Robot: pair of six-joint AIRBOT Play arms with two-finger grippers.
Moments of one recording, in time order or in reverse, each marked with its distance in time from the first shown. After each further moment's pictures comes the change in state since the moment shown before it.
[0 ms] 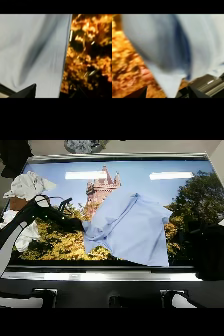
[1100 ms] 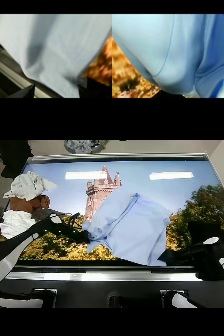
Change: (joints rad) left arm -0.117 -0.017 -0.238 -0.094 0.274 -0.005; right arm -0.027 0.000 -0.290 0.100 -0.040 -0.111
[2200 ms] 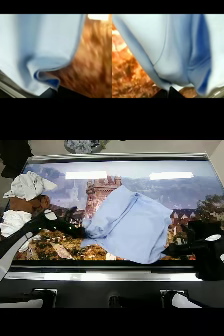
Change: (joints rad) left arm 0.028 0.099 0.061 0.043 -0.016 0.072; right arm 0.000 -0.045 0.050 0.109 -0.044 0.042
